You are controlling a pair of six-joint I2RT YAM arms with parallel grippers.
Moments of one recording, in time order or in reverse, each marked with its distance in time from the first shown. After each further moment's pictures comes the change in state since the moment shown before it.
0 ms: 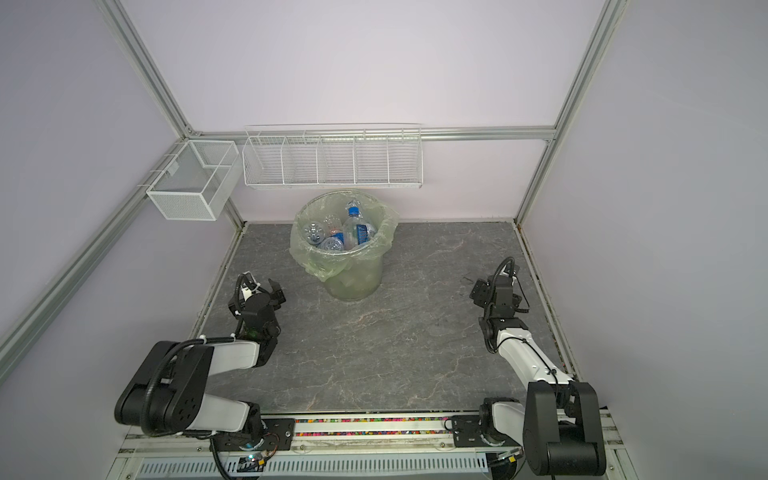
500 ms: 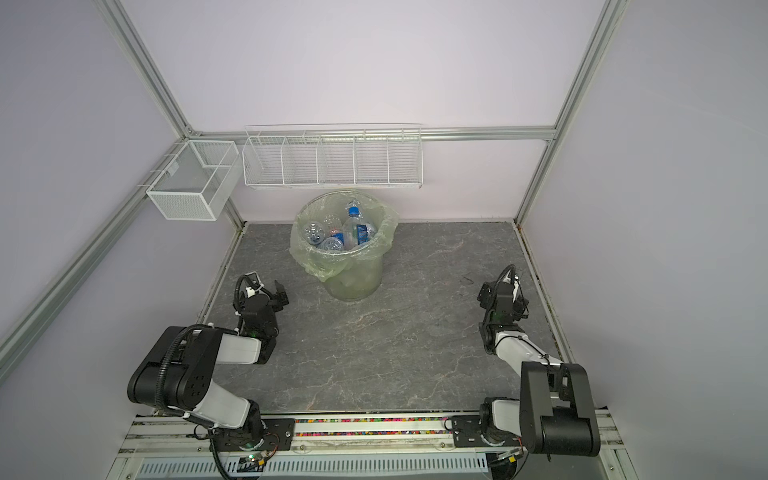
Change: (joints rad) left arm 0.048 0.076 0.003 0.069 0.138 0.019; right arm -0.038 0.096 -0.113 0.294 0.100 -0.111
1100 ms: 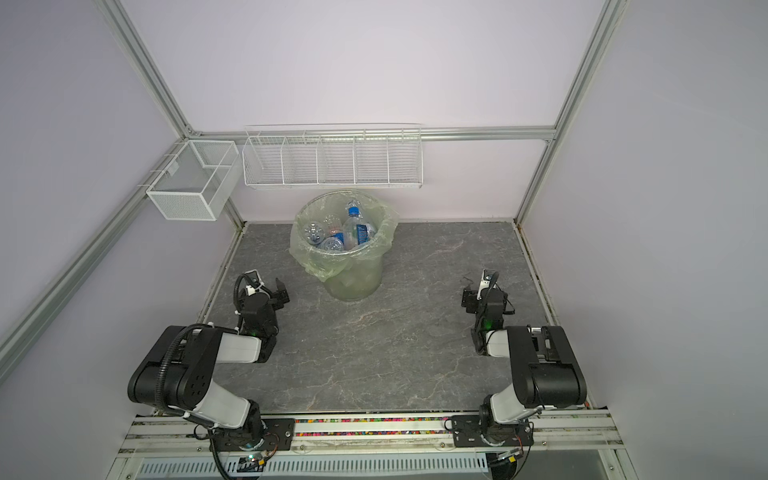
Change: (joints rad) left arm 0.000 0.000 0.013 -0.002 0.018 0.000; right arm 0.046 0.246 -0.060 0.381 -0.251 -0.210
